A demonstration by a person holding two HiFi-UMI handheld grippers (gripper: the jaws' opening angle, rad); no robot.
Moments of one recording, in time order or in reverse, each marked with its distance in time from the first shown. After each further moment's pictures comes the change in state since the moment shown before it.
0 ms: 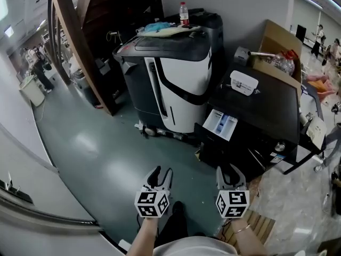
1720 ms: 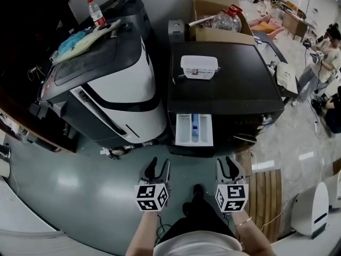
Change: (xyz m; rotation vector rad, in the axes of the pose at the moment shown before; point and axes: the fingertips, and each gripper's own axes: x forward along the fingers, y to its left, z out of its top) left arm 0.226 -0.015 0.018 0.167 0.189 -0.439; right arm 0.083 -0.080 -0.029 0.163 0.103 -0.481
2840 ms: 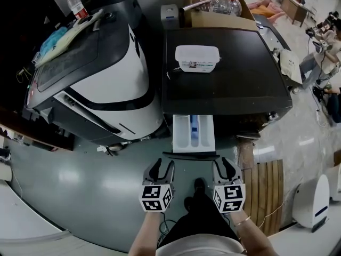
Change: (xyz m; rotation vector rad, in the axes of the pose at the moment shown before) left arm 0.062 0.003 -0.042 0.012 0.150 -0.038; right arm 0.057 -0.001 -0.038 0.029 0.118 0.037
